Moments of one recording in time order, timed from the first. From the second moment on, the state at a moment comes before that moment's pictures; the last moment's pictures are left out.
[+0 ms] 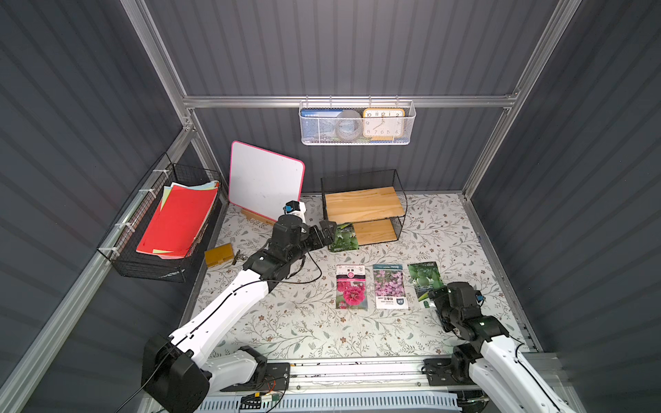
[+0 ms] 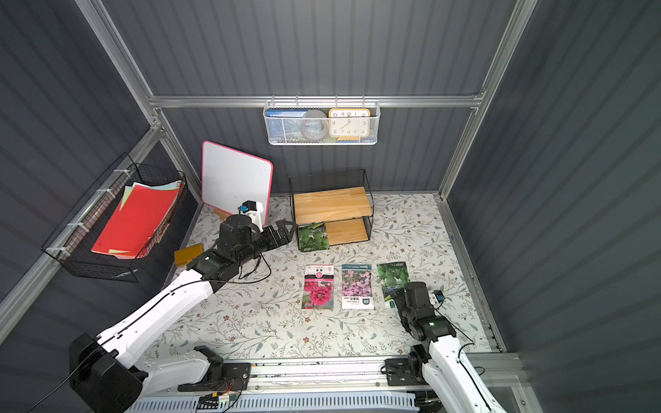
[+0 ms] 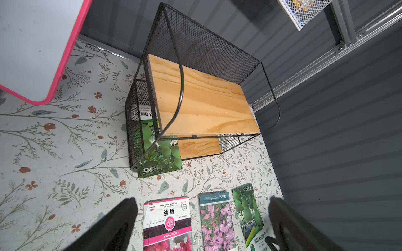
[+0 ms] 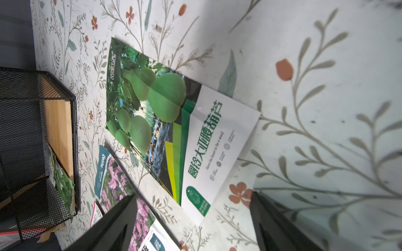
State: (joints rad) left arm -0.49 1.22 1.03 -0.21 0.05 -0.67; right arm 0.16 0.61 0.25 -0.57 0.08 1.31
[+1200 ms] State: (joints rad) left arm -0.69 1.32 0.73 0.07 0.17 -1.04; right arm 0.24 1.18 1.06 -0.65 -0.19 0.45
